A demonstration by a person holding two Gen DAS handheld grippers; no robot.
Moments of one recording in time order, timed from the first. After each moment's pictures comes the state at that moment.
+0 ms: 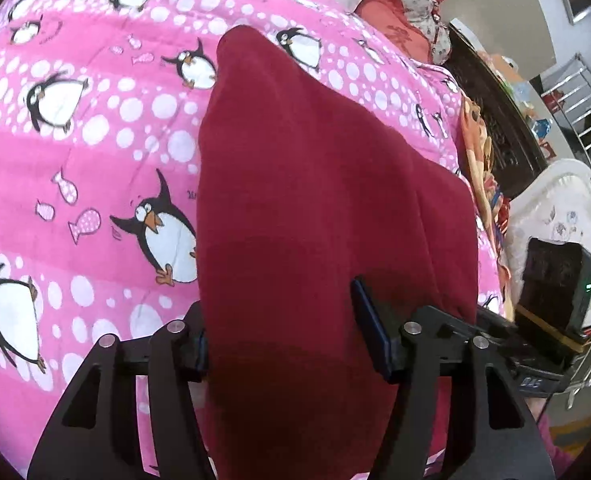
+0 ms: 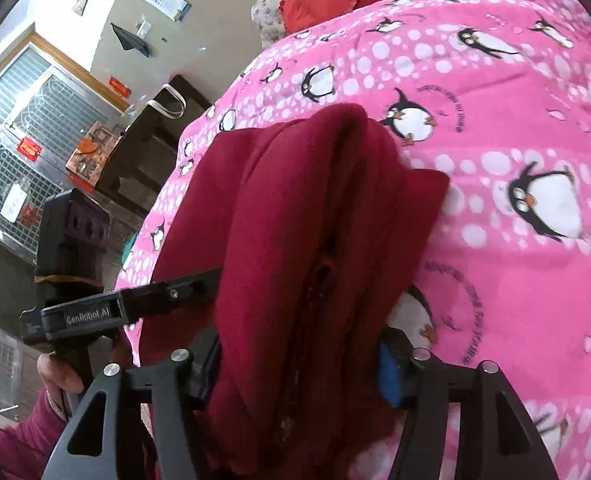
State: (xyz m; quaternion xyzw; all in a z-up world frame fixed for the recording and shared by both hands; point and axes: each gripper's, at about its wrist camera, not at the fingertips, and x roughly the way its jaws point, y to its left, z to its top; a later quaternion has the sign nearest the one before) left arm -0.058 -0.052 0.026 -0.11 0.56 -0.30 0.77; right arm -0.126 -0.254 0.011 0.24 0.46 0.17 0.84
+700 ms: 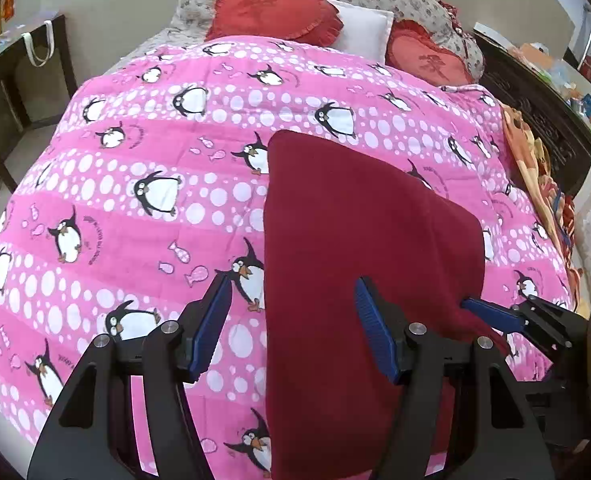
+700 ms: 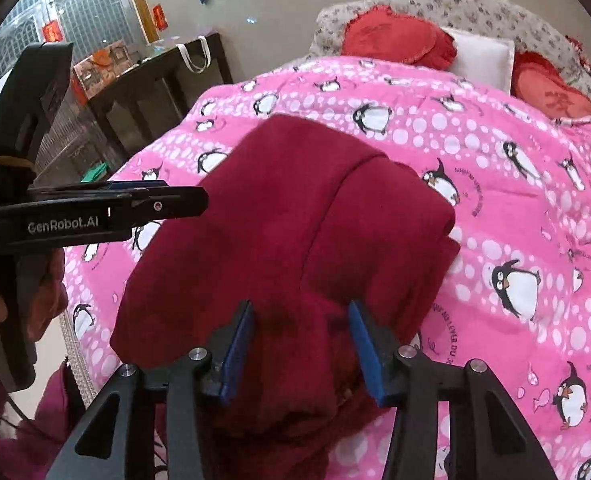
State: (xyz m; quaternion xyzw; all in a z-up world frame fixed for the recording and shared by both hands) left arm -0.086 -0.047 0.079 0.01 0.47 -0.18 0.87; right arm -0.132 -0.200 0.037 0.02 0.43 0.16 0.89
